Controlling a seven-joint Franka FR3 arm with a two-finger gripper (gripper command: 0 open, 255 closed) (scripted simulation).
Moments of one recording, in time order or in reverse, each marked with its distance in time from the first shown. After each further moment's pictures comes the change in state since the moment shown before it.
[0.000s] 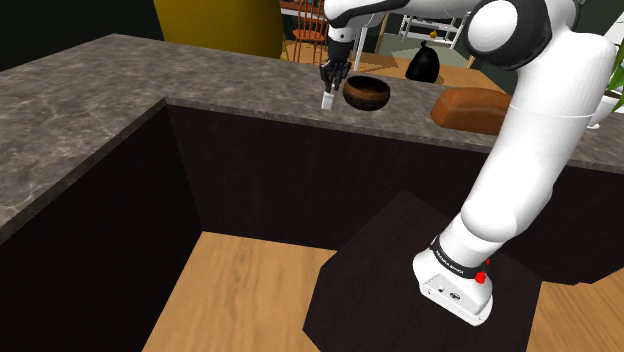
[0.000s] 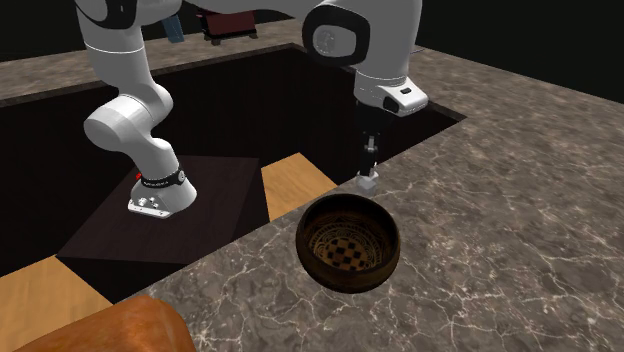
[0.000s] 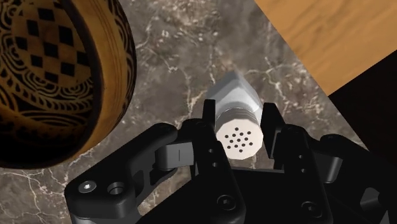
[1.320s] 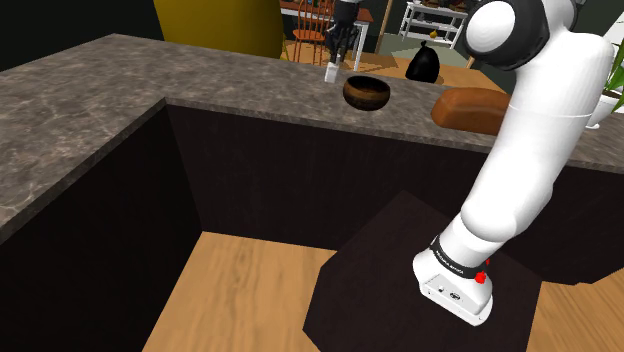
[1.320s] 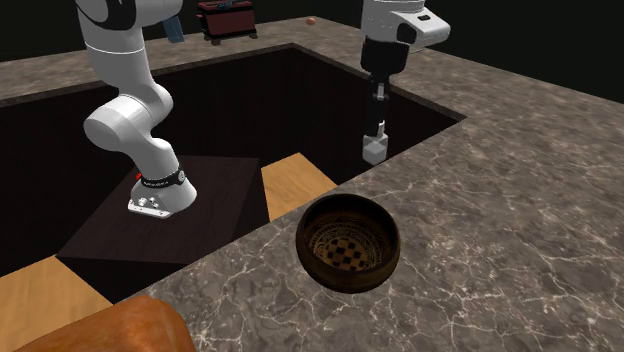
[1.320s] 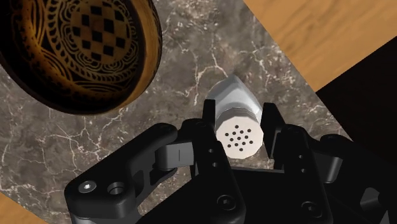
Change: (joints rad) arm -0.004 0.008 -0.002 0.280 0.000 -0.271 0.002
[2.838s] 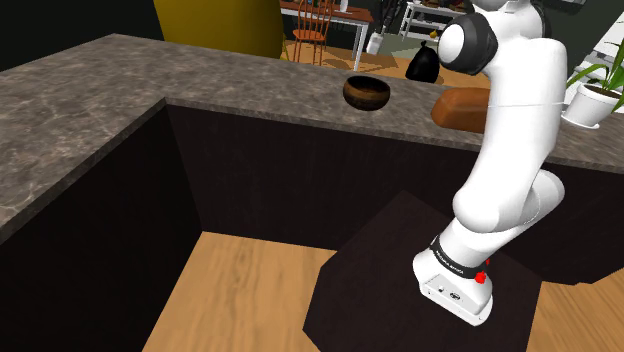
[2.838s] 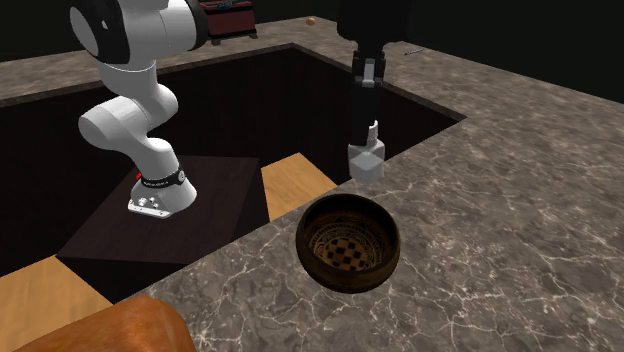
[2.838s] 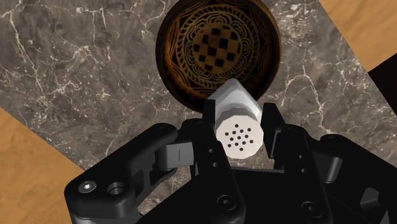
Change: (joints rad) arm -0.247 0.226 -0.080 0.581 0.063 -0.358 -0.277
